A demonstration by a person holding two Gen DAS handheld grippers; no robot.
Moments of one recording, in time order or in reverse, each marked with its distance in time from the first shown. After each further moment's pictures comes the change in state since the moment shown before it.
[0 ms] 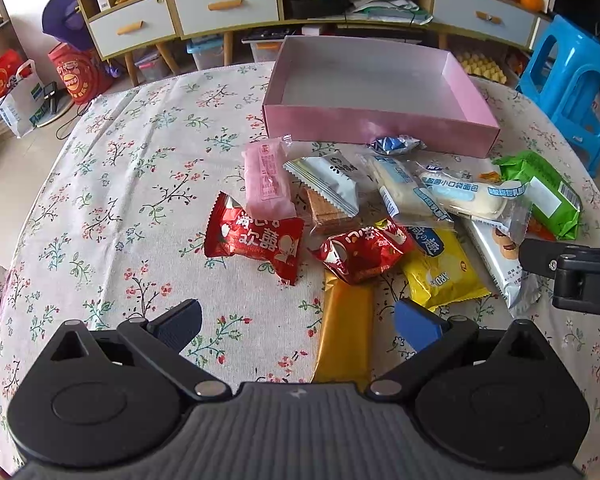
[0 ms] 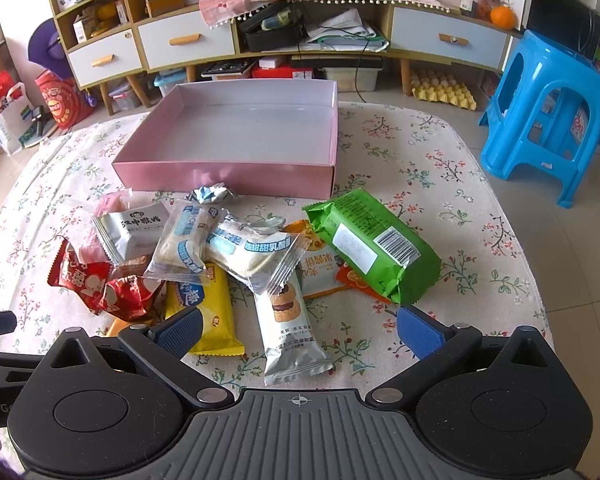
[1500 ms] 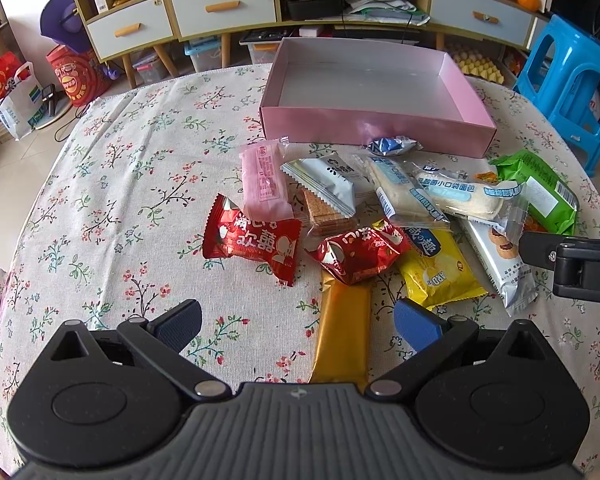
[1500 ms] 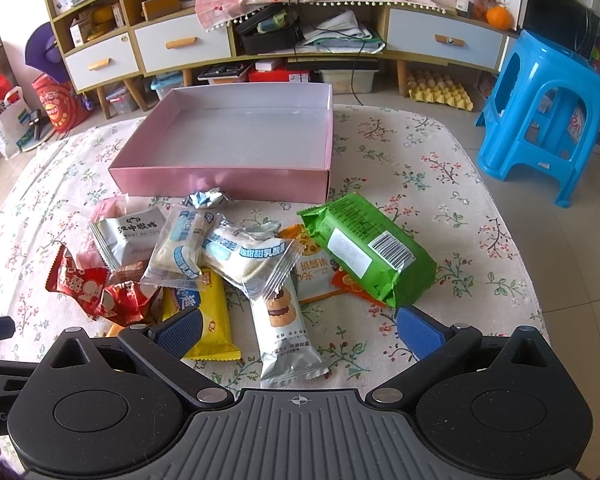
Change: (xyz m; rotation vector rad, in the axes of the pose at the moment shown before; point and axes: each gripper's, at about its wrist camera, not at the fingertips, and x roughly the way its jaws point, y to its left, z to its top) left arm -0.001 0.000 0.001 -0.001 0.001 -0.001; right arm -0.001 -0.002 0.001 0.001 -0.001 -0.003
